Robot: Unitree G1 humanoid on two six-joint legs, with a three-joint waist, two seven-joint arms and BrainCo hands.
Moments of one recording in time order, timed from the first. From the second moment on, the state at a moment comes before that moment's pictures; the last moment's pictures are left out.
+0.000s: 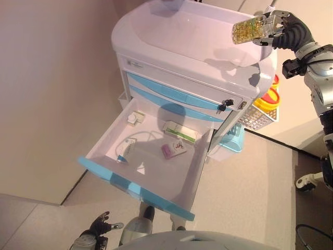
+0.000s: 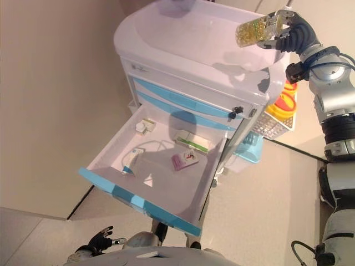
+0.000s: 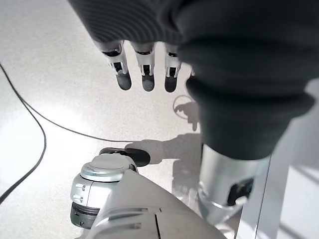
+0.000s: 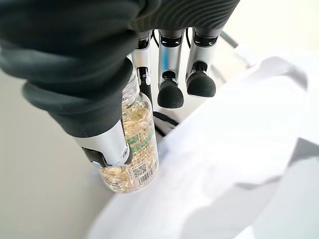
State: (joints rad) left arm 0.05 0.32 -0.07 1.23 -0.06 -0.18 -0.08; right arm -1.07 -0.96 0.38 0.70 0.27 -0.05 0.20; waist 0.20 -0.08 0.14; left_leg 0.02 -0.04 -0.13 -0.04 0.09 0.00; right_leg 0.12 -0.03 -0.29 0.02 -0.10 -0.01
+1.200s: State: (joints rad) left arm 0.08 0.36 -0.12 1.15 -0.12 -0.16 -0.08; right arm -1.38 -1.02 0.76 1.04 -0.19 -0.12 0.48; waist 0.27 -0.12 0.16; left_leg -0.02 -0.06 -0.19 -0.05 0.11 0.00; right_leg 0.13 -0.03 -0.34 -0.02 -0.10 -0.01
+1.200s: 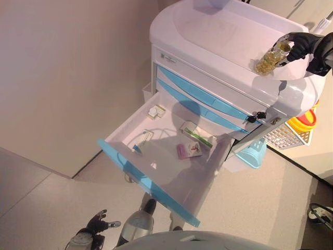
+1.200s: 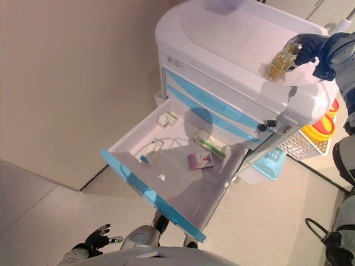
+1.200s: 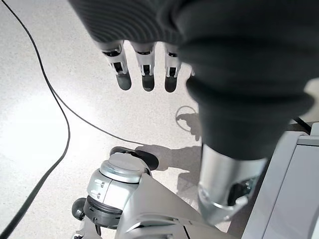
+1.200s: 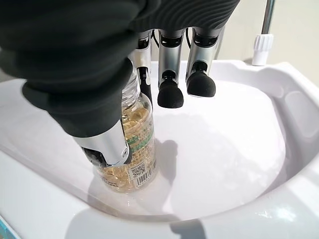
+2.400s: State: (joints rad) left arm 0.08 0.36 -0.14 1.16 -0.11 -0.18 -0.09; right arm -1.43 -1.08 0.75 0.95 0.15 -0.17 0.33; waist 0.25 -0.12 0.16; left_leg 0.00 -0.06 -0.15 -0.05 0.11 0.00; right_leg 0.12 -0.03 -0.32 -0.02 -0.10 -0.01
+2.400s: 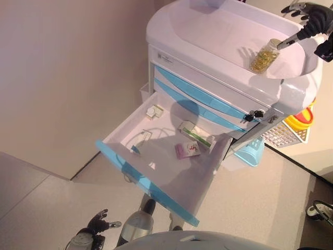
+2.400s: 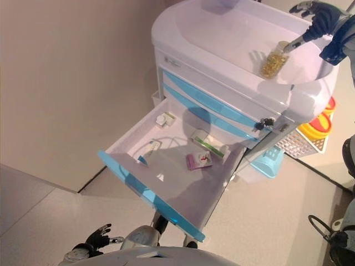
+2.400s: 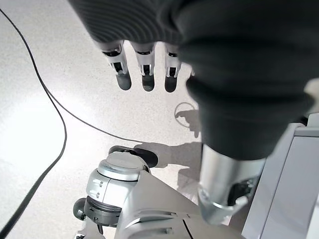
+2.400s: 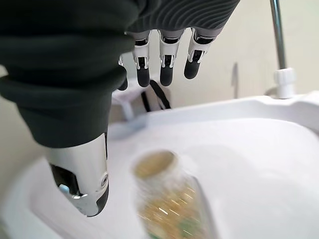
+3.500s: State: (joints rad) left arm 0.06 0.31 -0.14 1.20 -0.04 -0.18 -0.09; right arm 0.04 -0.47 0.07 0.63 0.27 -0.25 0.12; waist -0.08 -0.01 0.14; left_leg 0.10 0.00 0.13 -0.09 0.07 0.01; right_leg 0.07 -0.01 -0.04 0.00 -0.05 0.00
